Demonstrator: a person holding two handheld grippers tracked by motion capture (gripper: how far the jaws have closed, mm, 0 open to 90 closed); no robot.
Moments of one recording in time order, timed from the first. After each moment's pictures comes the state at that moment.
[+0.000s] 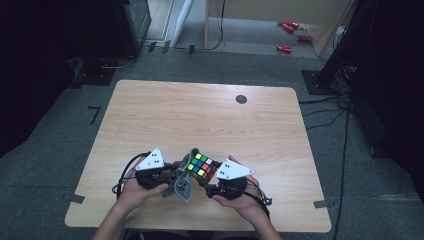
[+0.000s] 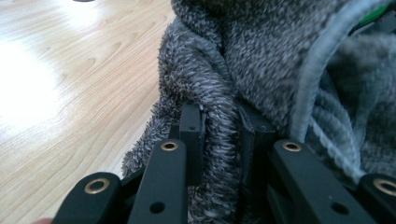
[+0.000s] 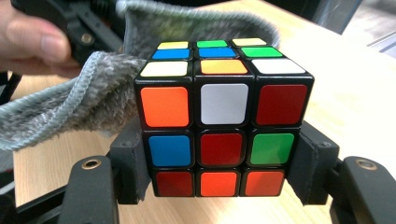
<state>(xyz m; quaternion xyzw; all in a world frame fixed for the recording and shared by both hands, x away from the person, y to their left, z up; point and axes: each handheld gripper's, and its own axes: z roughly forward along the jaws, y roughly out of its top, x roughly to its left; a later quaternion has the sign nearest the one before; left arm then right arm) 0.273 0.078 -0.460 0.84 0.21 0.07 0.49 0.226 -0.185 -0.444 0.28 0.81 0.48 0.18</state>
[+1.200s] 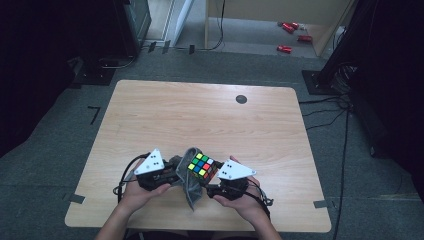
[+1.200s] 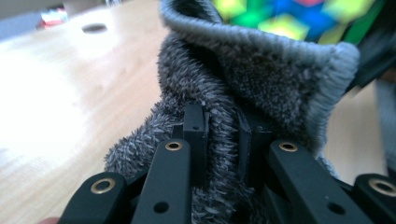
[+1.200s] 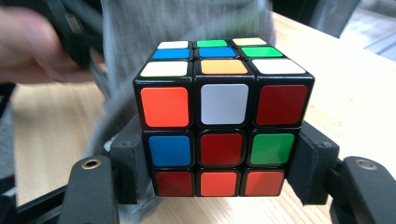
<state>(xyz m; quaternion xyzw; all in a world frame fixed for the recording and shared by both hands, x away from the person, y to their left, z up) 0.267 0.080 -0.448 0.81 0.21 0.09 0.54 0.225 -0.187 -0.444 0.29 0.80 0.49 0.18</state>
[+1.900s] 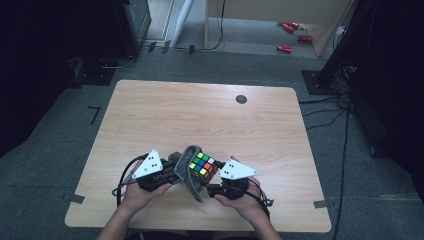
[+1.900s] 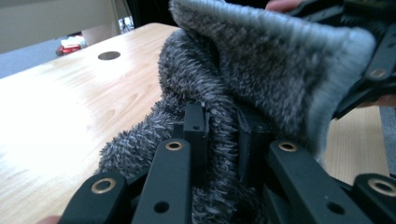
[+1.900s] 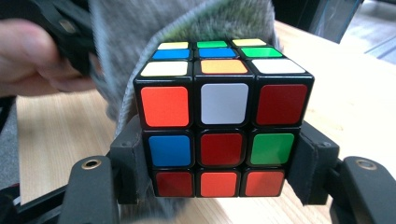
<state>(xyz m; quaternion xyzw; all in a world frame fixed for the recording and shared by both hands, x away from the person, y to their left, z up) 0.259 0.069 -0.450 0.81 0.20 0.12 0.54 0.224 -0.190 -0.444 0.29 0.79 0.51 0.18</state>
